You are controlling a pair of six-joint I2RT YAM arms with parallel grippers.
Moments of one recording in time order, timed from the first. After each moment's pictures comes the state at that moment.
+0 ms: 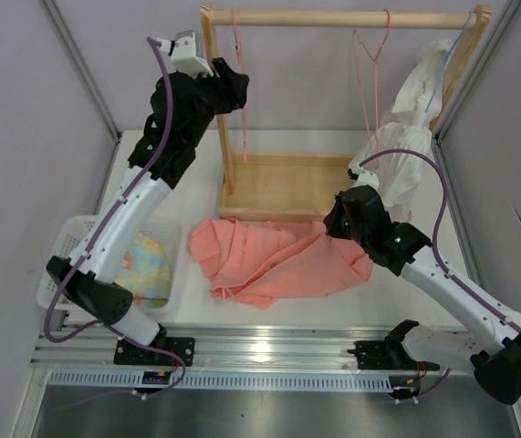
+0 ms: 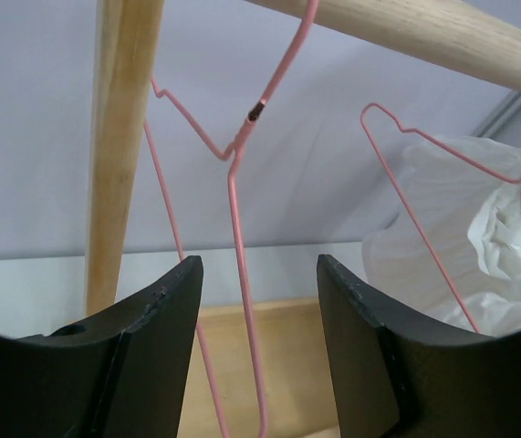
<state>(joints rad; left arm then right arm) -0.51 1.52 1.80 -0.20 -0.18 -0.37 0.66 1.09 1.00 -0.52 0.27 0.62</state>
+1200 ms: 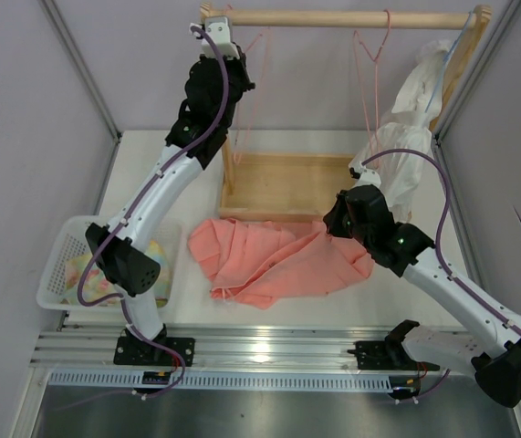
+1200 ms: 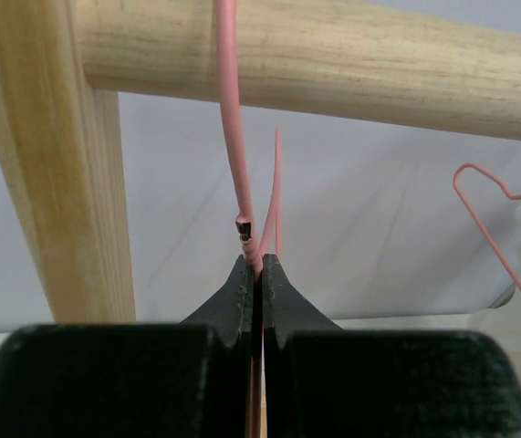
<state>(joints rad) -0.54 1.82 2.05 -0.04 -0.40 -0.13 0.65 1.07 1.00 -0.50 0.25 0.61</state>
